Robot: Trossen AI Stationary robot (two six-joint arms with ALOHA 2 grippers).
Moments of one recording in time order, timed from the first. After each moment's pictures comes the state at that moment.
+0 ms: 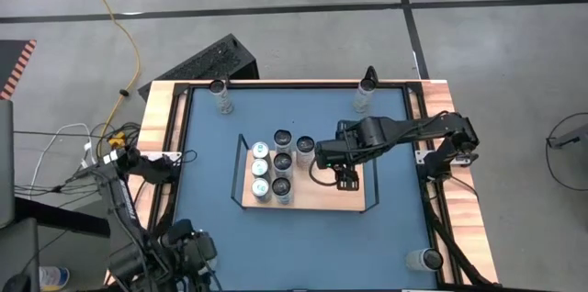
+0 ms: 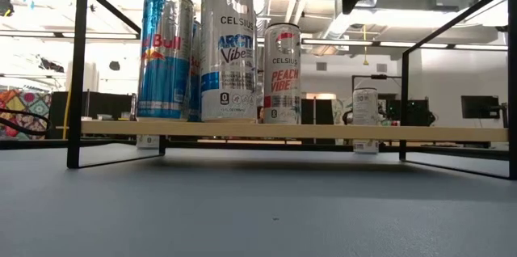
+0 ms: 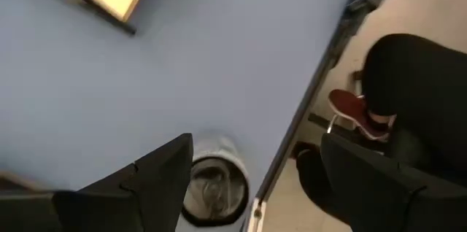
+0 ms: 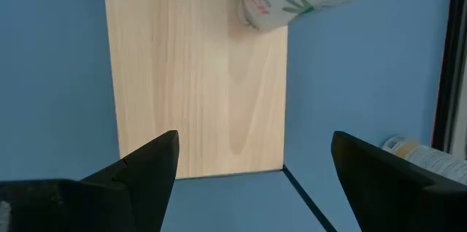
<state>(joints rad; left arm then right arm) -1.01 1.80 1.93 -1.43 -0.35 -1.48 0.17 1.75 1.88 -1.53 0.24 0.19</state>
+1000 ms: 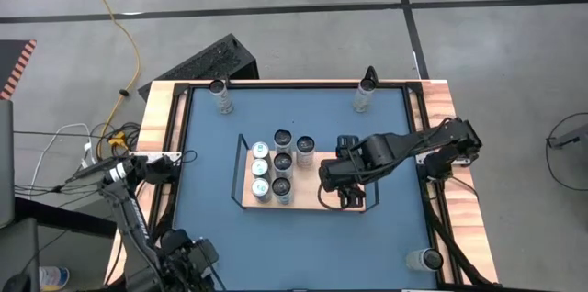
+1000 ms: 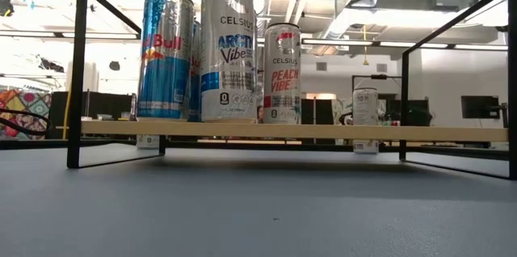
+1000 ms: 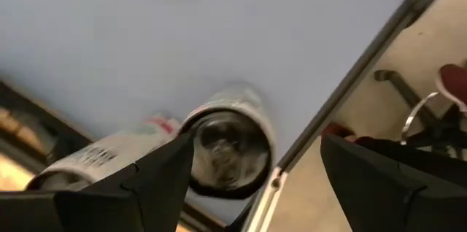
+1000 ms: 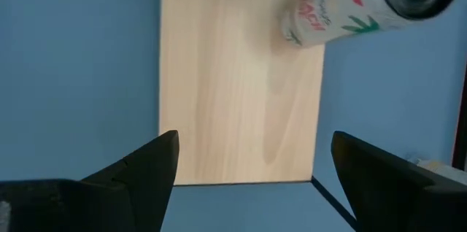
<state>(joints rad) -1.01 1.92 1.93 -1.51 -0.19 -1.65 0.31 1.75 1.88 -1.49 0.24 0.26</state>
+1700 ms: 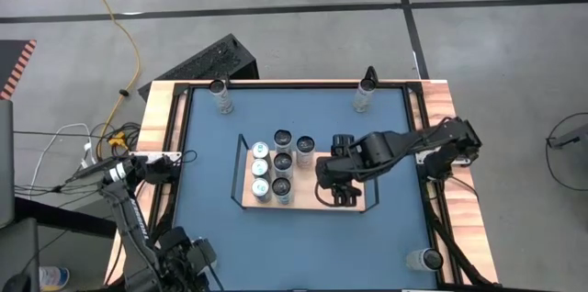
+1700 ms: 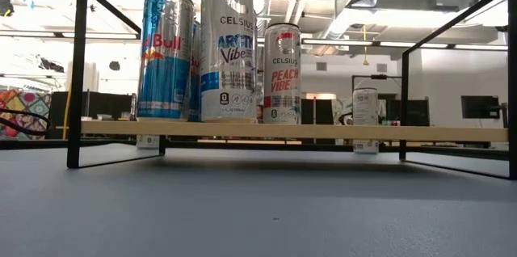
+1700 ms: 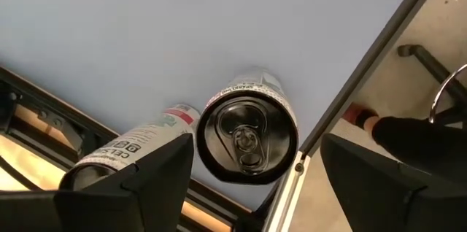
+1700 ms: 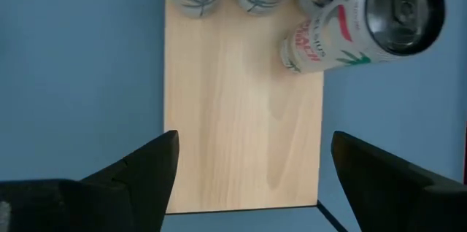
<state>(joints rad) -1.02 1.92 1.93 -1.55 -0.14 -1.57 0.28 1.75 1.88 -1.40 0.24 0.25</state>
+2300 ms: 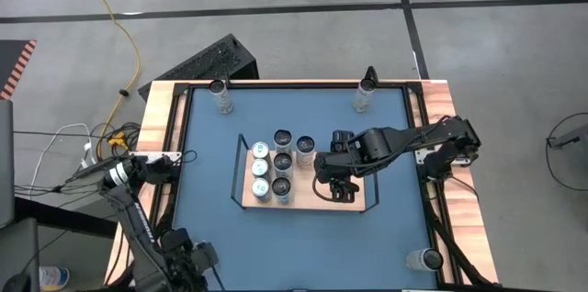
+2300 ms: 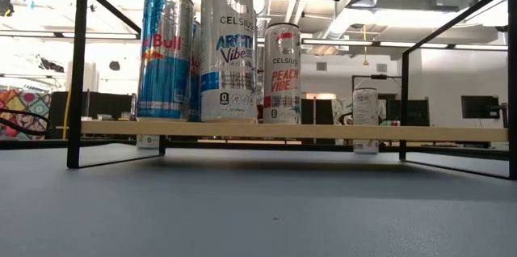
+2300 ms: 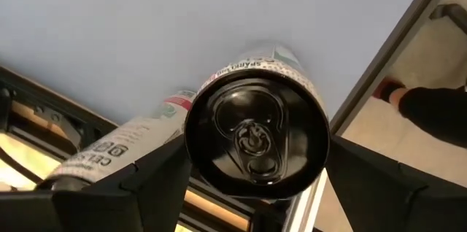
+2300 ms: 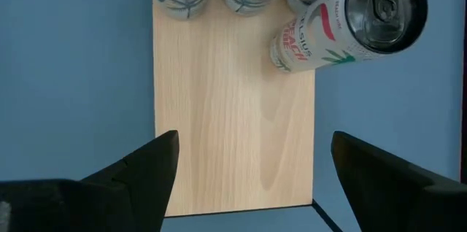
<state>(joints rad) -1.02 1.92 1.80 -1.46 -0.05 -1.51 0.26 1.75 1.88 -1.40 0.24 0.25</state>
